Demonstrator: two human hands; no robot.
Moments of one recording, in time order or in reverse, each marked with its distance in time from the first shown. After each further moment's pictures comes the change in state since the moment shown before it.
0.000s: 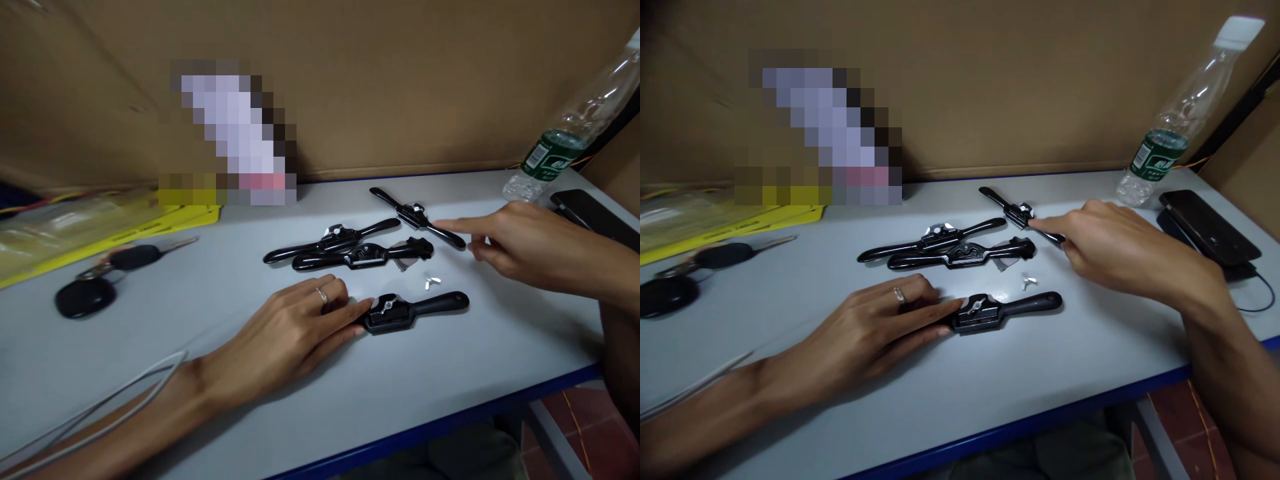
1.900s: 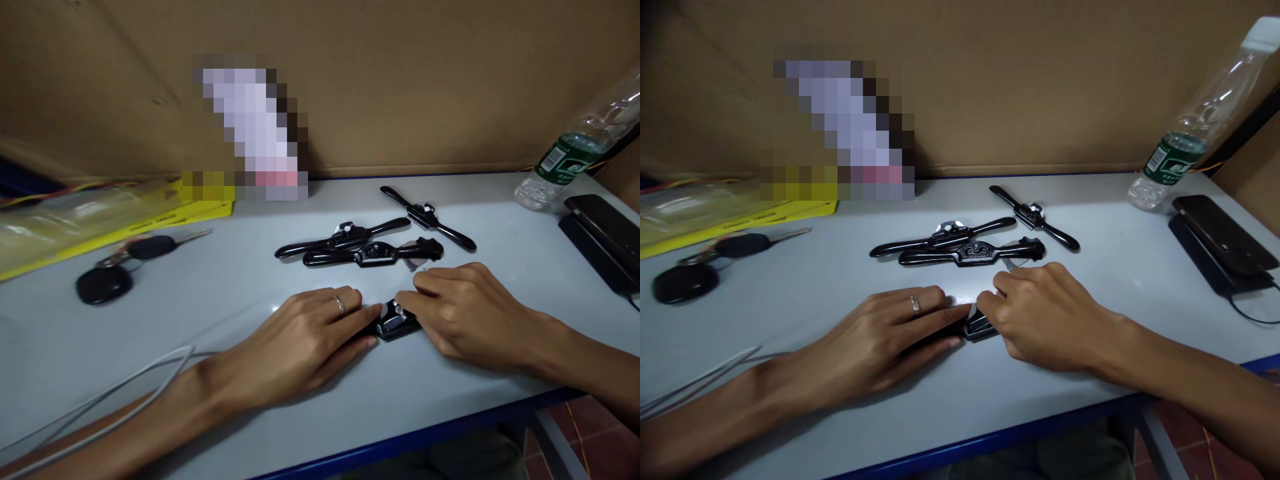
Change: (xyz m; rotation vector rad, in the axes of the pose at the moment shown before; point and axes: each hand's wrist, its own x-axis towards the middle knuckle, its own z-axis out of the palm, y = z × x) left_hand 0.002 0.013 0.002 0.027 -0.018 0.026; right_hand 0.014 -0.078 0.050 -0.091 0.172 -0.403
